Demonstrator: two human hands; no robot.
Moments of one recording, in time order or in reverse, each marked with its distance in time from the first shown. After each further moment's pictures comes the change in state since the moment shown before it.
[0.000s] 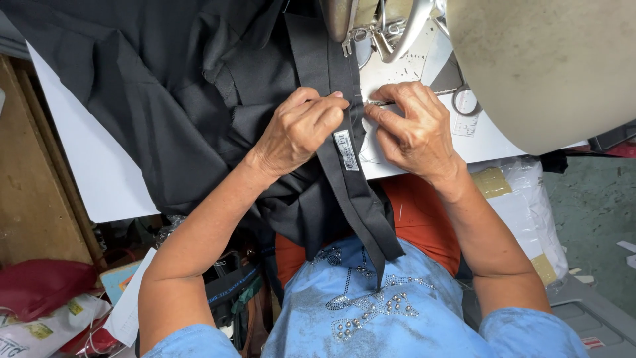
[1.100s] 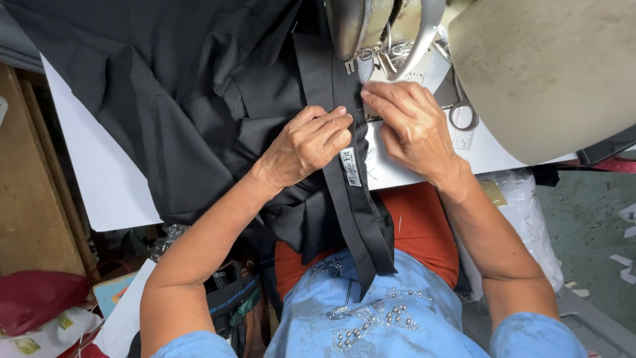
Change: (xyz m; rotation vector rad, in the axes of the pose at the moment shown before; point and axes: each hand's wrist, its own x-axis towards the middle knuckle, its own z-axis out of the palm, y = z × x) left_hand 0.003 0.002 -0.004 0.006 0.019 0.089; right_hand 0.026 0.003 -0.001 -0.016 -0.024 -0.031
